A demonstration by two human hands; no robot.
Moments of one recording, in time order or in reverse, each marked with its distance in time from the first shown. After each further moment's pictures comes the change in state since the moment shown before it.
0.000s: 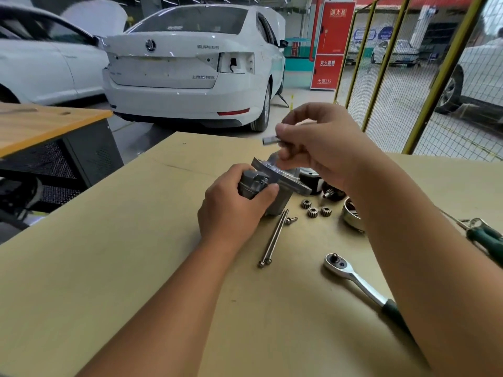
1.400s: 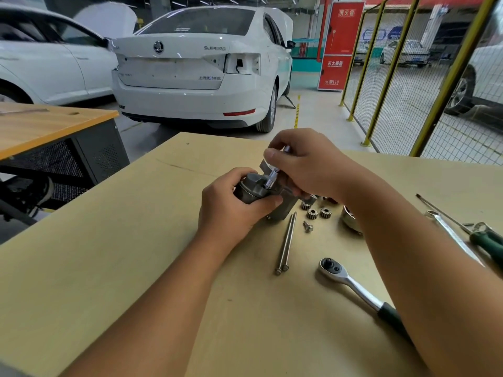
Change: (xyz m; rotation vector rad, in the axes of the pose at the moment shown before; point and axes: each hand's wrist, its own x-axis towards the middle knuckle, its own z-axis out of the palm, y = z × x) left_hand -0.002 -0.002 -0.007 -0.272 -0.075 0.046; right_hand -0.007 0.016 0.000 -0.727 -0.168 -0.176
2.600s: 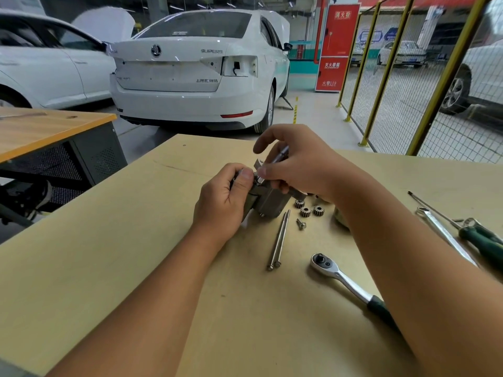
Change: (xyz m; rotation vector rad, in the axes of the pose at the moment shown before) left_hand 0.005 0.000 -0.001 0.061 -0.047 0.013; right_hand -0.004 0.000 -0.003 0.142 -0.035 0.003
